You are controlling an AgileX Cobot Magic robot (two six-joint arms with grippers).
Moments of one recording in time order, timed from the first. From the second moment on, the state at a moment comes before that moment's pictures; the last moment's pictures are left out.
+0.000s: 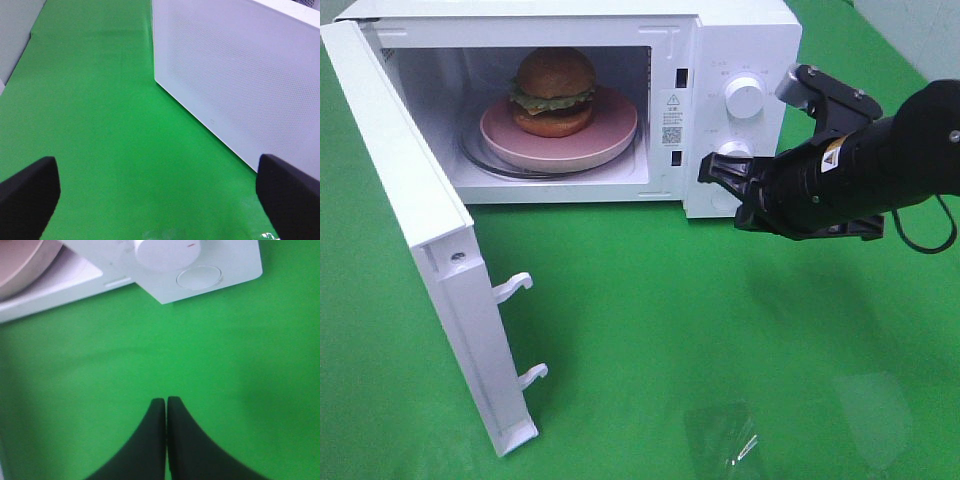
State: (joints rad) left arm 0.04 0.00 -0.50 -0.13 1.04 0.12; right arm 0.46 1.59 -0.77 0.07 0.08 0.43
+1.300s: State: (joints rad) left arm 0.04 0.00 -0.50 -0.13 1.04 0.12; right arm 0.46 1.52 -1.00 -0.16 0.75 -1.16
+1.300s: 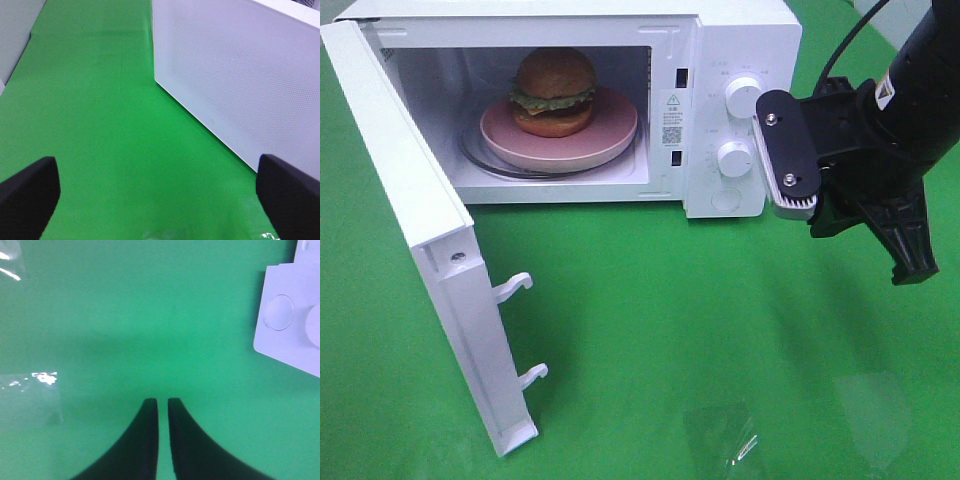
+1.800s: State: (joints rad) left arm 0.04 0.00 -0.50 -0.13 1.04 0.12; right arm 0.48 1.52 -1.00 -0.22 0.65 -0.95
